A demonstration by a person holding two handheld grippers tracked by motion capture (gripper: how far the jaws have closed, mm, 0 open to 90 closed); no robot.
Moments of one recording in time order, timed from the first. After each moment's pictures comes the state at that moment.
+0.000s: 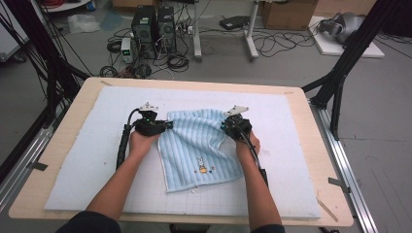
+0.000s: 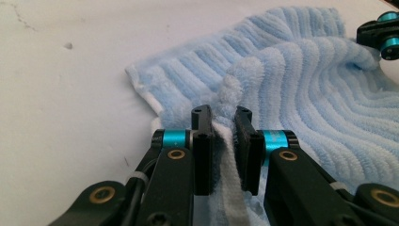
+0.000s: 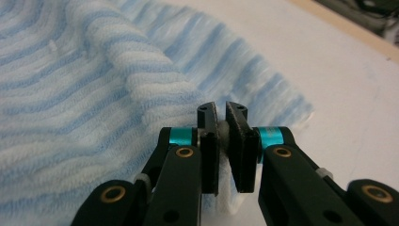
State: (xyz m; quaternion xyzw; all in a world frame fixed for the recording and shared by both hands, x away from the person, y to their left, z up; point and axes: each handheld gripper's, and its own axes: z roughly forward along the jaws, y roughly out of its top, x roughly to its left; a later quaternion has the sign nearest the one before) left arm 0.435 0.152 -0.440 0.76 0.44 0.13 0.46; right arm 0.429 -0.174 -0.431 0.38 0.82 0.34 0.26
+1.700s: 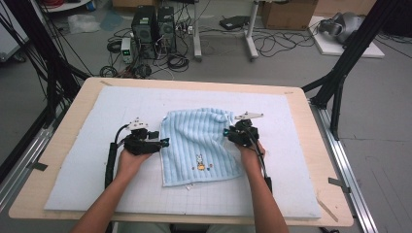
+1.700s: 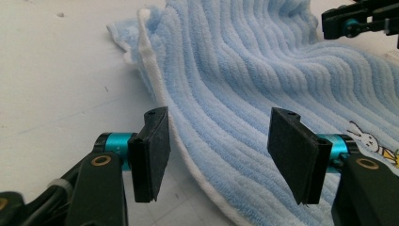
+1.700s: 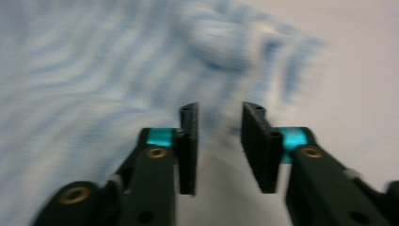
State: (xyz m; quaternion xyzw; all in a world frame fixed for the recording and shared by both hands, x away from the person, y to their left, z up) left arm 0.368 0.171 -0.444 0.75 0.42 0.13 0.49; right arm 0.407 -0.197 -0.440 0.44 0.79 0.40 0.17
